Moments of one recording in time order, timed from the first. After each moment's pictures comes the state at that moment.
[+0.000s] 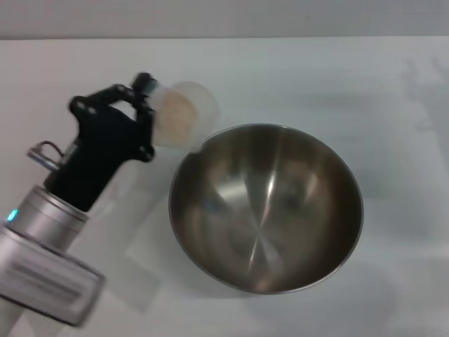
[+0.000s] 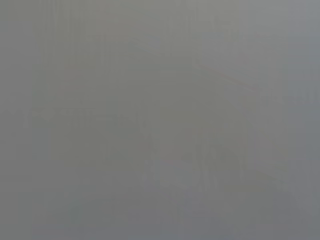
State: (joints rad) left arm -0.40 -2.08 -0.39 -0.29 2.33 1.55 0.82; right arm 0.48 2.06 -1.82 -0.21 0.50 -1.31 0.23
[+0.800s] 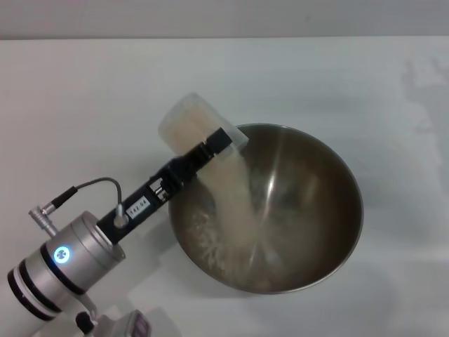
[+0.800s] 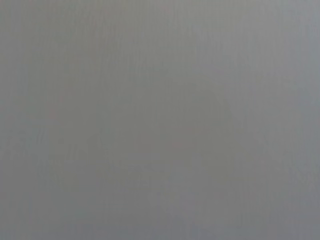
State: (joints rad) left arm -0.42 -2.08 -0.36 -0.27 2.56 1.55 1.79; right arm 0.48 2.07 -1.82 -0.21 0.49 -1.40 0.10
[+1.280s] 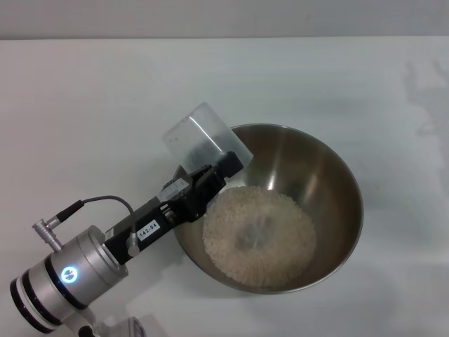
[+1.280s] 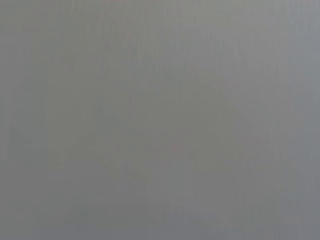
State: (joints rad) left arm -0.41 -2.08 -0.35 -0.26 2.62 1.55 1.98; right arm 0.48 2.07 -1.83 -0.18 0.49 -1.40 0.09
